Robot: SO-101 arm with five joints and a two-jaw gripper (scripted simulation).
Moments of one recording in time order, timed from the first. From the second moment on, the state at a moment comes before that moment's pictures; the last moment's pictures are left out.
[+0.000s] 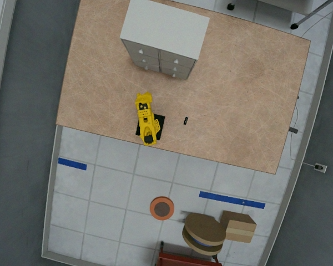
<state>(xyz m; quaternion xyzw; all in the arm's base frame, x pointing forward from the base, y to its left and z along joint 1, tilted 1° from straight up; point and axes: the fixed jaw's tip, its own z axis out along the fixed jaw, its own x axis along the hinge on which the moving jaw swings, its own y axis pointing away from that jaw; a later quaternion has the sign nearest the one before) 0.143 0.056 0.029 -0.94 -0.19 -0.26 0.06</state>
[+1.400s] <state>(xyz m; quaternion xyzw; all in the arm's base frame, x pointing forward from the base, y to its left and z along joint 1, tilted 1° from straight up) 0.140 0.055 0.028 -0.96 0.02 -0.25 0.12</state>
